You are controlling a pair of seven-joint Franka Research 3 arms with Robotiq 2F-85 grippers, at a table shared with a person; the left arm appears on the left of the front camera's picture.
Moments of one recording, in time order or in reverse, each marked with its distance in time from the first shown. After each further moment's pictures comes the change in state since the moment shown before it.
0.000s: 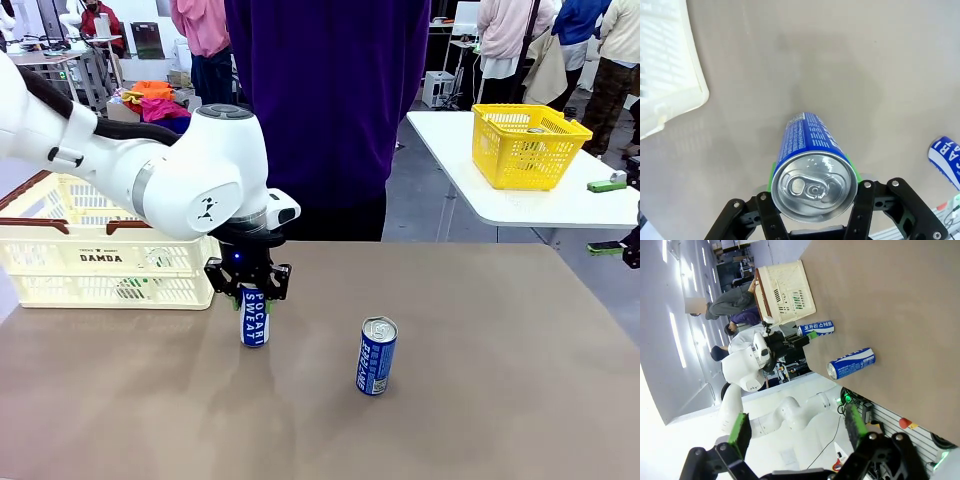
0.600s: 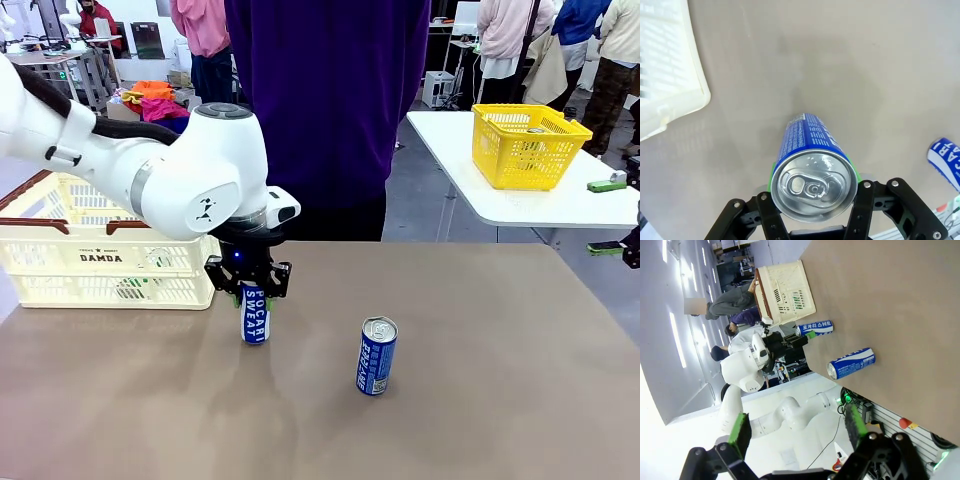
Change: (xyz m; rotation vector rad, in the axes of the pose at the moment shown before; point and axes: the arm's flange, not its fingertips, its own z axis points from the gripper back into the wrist) left arm -0.001 0.000 0.006 -0.003 -0.022 0.004; right arm 0.000 0.000 0.000 0.000 0.000 0.000
